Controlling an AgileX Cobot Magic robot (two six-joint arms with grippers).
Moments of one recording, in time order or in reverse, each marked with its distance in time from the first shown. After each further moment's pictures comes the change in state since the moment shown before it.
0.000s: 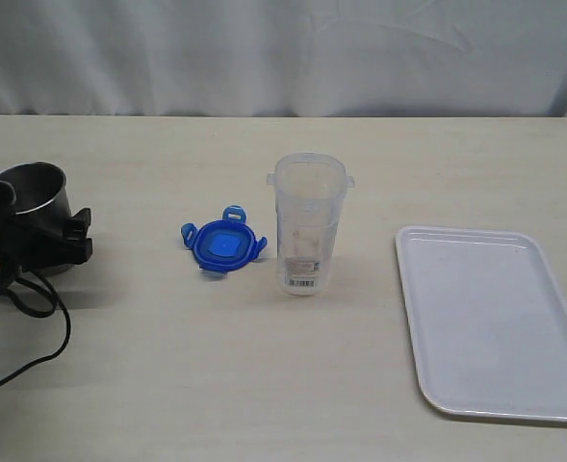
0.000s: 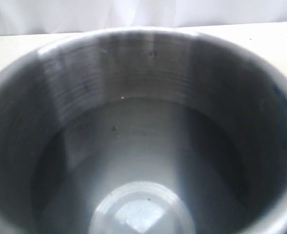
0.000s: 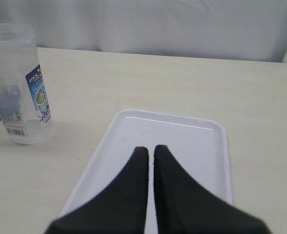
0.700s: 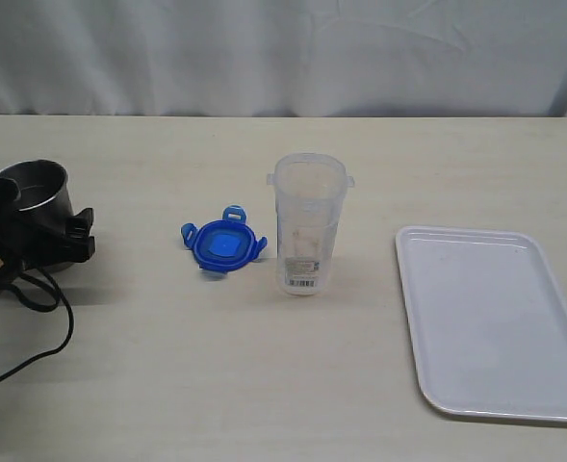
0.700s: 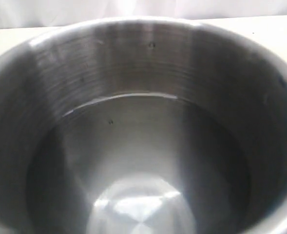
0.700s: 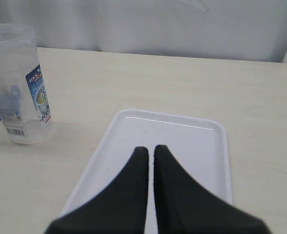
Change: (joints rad) left arm 0.000 0.000 -0.024 0.000 0.049 0.000; right arm 0.000 0.000 0.000 0.000 0.000 0.000
